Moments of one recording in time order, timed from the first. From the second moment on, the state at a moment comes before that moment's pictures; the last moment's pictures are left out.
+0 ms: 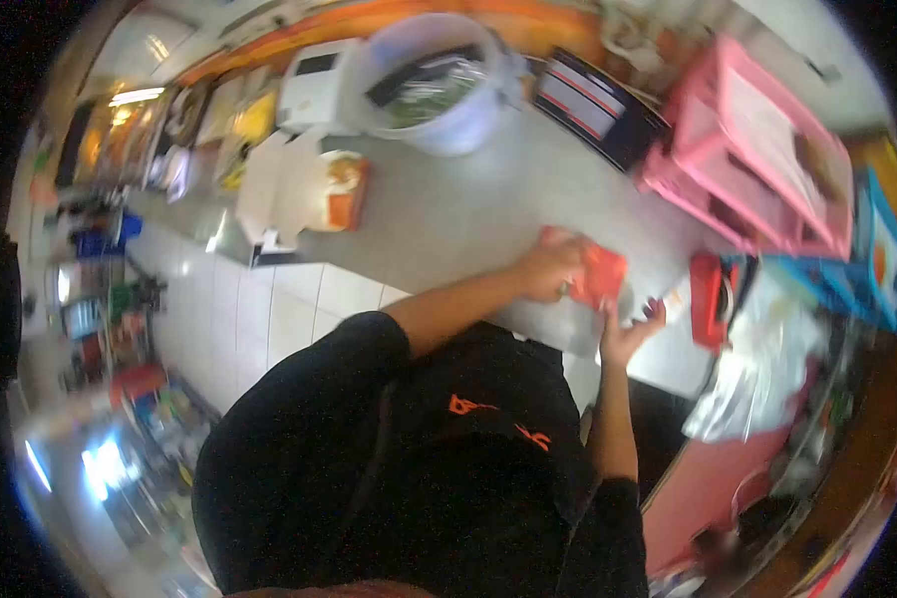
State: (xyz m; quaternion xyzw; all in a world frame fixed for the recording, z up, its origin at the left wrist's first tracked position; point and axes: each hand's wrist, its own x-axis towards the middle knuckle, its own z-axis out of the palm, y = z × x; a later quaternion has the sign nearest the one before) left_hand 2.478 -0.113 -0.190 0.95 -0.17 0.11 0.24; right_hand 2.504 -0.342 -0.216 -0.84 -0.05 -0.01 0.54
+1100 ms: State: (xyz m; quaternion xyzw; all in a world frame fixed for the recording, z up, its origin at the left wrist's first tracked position) left_hand 2.226 0.075 -0.181 0.80 0.48 0.08 0.34; right_hand 2.497 -0.184 -0.122 -0.80 -0.46 0.05 0.38
